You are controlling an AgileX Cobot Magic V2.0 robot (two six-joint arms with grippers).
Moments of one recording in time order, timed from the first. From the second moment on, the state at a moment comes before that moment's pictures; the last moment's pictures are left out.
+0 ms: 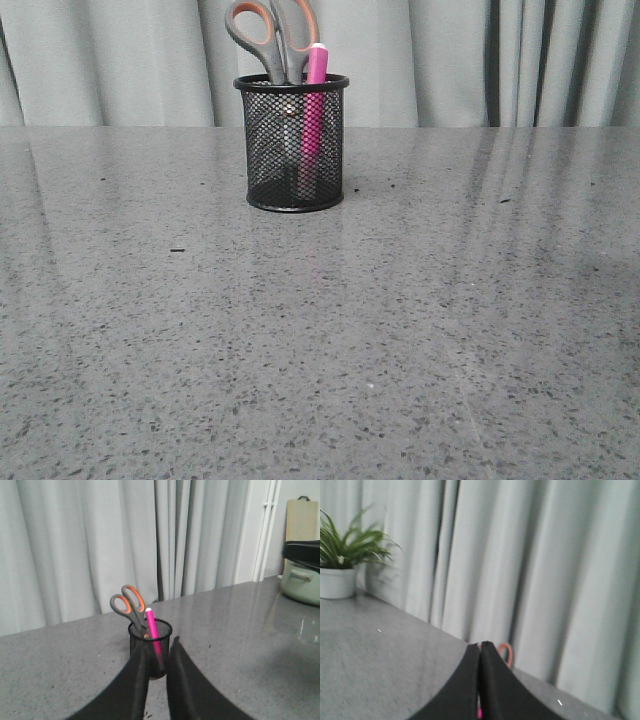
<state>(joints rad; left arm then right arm) -0.68 0.20 -0.69 0.08 0.58 -0.10 0.48 0.68 -0.59 -0.62 -0.22 0.47</state>
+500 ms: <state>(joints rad) -0.68 0.17 -0.57 0.10 0.53 -0.10 0.48 0.20 -0.41 -0.50 0.22 0.47</state>
